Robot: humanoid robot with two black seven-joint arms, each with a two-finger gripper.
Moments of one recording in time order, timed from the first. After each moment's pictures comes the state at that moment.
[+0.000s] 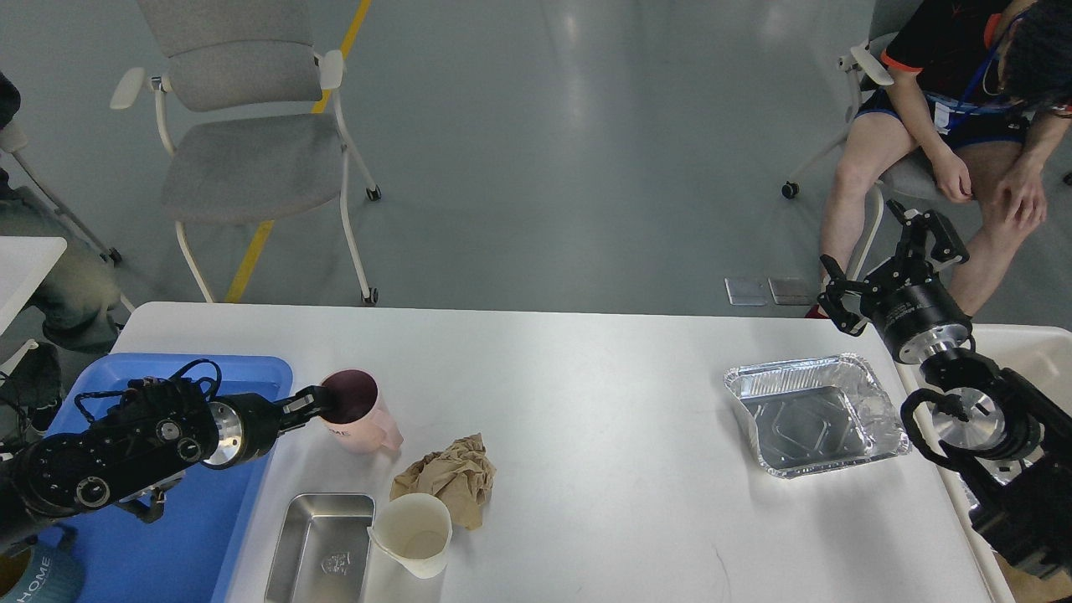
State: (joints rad) left arm -0.77 0.53 -0.06 -0.98 0.86 -0.14 0.09; right arm 0.45 -0.42 1.11 0.95 -0.15 0.22 0.23
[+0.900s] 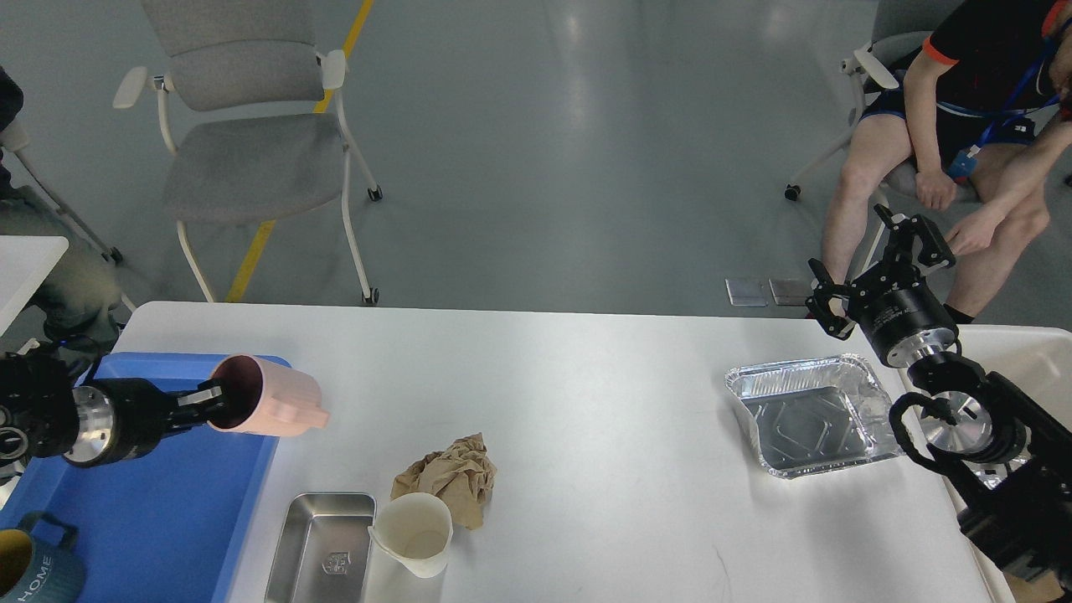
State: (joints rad) left arm -0.84 1.07 -0.07 -1.49 0.85 -0.25 0.14; right arm 0.44 -0.39 1.11 0.96 -0.15 0.22 0.23
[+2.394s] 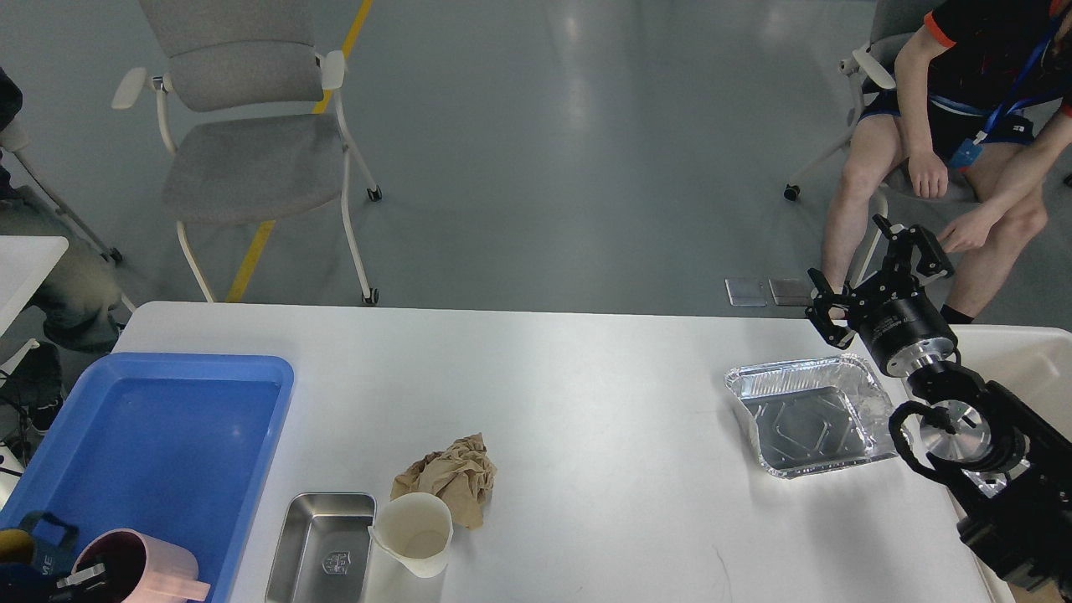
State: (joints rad) left arm -0.52 1.11 0.06 -1.40 0.84 -0.10 0.12; right arm 0.42 -0.39 1.11 0.96 -0.15 0.22 0.23
